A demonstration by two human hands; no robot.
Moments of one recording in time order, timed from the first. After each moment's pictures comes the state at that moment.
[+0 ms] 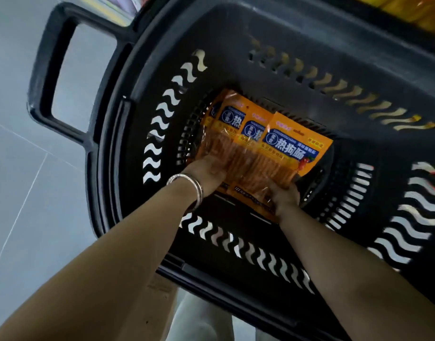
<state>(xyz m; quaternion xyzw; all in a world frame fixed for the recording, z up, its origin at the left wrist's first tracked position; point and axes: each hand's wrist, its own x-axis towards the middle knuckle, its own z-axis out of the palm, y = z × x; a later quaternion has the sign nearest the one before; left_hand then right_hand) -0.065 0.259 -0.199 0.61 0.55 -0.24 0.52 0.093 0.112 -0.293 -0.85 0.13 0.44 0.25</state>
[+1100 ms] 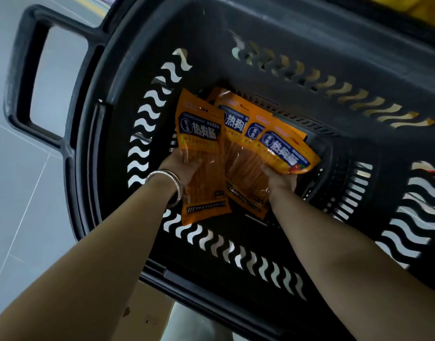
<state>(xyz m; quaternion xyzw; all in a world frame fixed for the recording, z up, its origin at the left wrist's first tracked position) -0.077 0.271 -0.223 0.46 0.69 -0.13 0.55 0.111 0.140 -0.323 -0.85 0.20 0.41 0.28</state>
